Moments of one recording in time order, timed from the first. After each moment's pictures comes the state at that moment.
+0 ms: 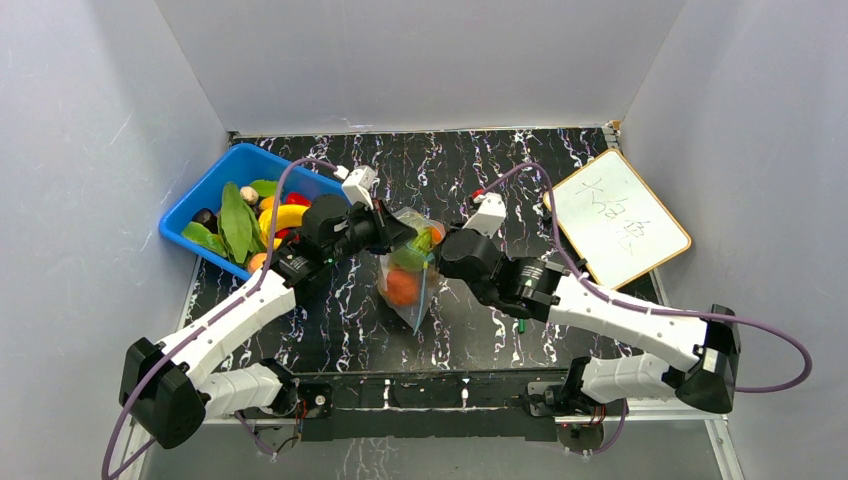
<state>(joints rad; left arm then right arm) -0.64 1.14 0.86 -0.04 0.24 -0.66 1.09 1.21 1.06 -0.43 0.65 0.87</state>
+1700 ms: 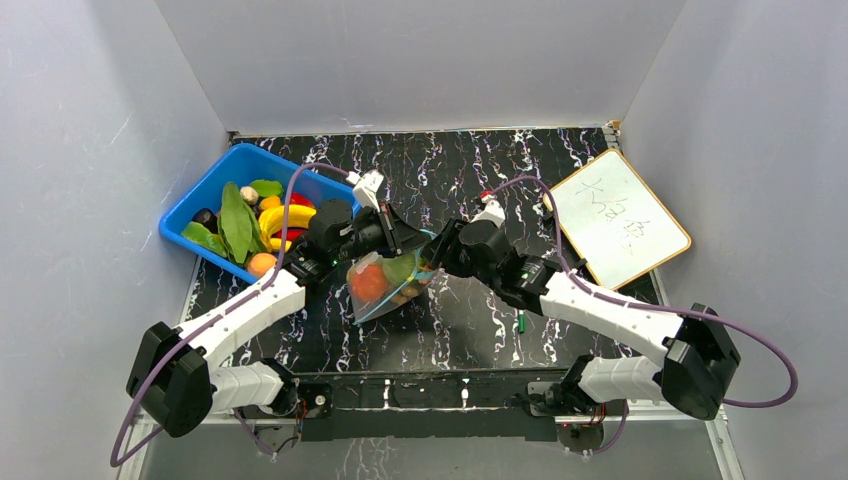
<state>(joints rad) -0.64 1.19 0.78 0.20 0.40 -0.82 0.87 1.23 0.82 -0.10 0.23 0.98</state>
